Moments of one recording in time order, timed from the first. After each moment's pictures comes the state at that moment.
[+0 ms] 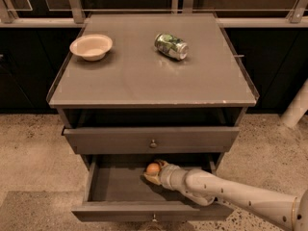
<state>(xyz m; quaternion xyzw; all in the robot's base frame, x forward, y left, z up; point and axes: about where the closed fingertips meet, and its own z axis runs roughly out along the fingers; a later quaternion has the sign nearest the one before) 0.584 -0.018 0.384 -0.38 0.79 0.18 0.45</state>
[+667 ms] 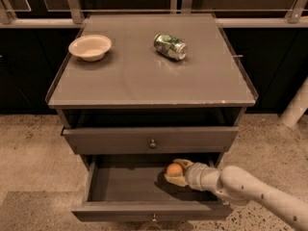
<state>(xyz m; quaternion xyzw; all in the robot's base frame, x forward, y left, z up) 0.547 -0.099 0.447 -0.38 0.78 0.22 0.44</state>
